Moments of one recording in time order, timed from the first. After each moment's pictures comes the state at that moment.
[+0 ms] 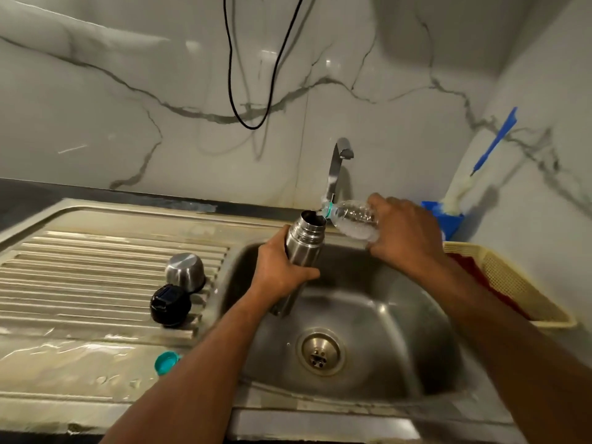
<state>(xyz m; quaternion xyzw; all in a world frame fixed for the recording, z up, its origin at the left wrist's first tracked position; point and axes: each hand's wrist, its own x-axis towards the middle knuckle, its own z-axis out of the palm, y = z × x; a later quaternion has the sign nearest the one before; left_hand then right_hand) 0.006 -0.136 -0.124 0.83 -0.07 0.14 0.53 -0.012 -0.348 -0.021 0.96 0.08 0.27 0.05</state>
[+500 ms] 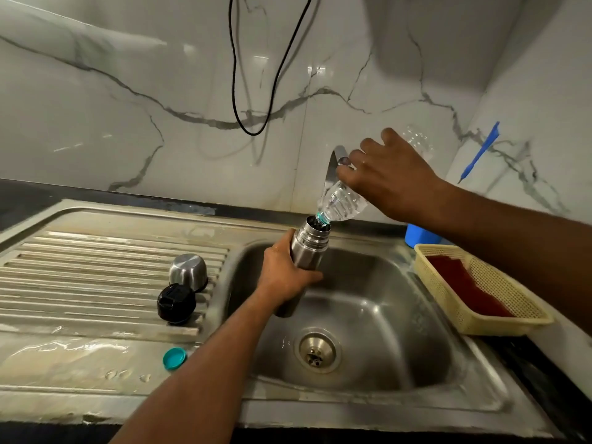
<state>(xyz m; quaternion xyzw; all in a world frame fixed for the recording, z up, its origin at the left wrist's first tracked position) 0.003 -0.139 -0.127 0.82 -0.10 0.15 0.54 -0.016 -0.314 0.077 0.79 0.23 0.31 0.48</state>
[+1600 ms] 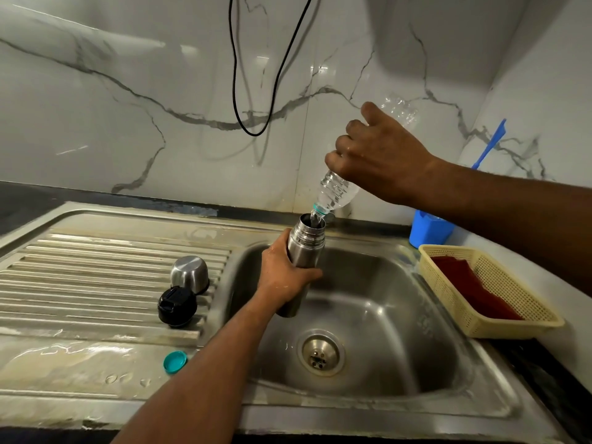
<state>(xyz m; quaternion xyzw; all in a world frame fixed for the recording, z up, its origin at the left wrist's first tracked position) 0.009 -0.137 -0.131 0.81 -0.08 0.15 0.57 0.001 -0.302 0.095 0.68 0.26 0.37 0.58</state>
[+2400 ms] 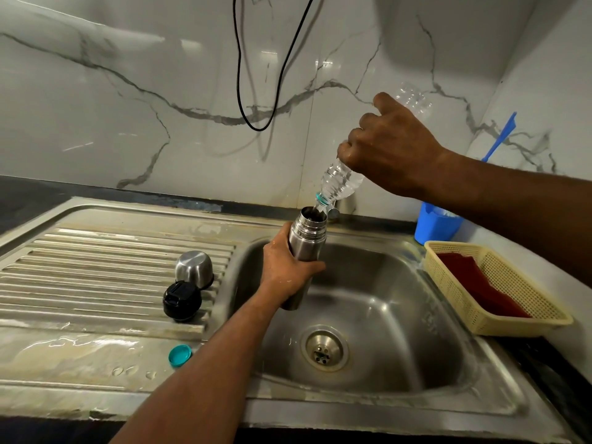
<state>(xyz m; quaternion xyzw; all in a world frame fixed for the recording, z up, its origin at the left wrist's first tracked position) 0.007 -0.139 -0.129 0.80 -0.07 0.17 0.57 -0.004 -0.302 0.098 0.71 0.25 0.33 0.57</state>
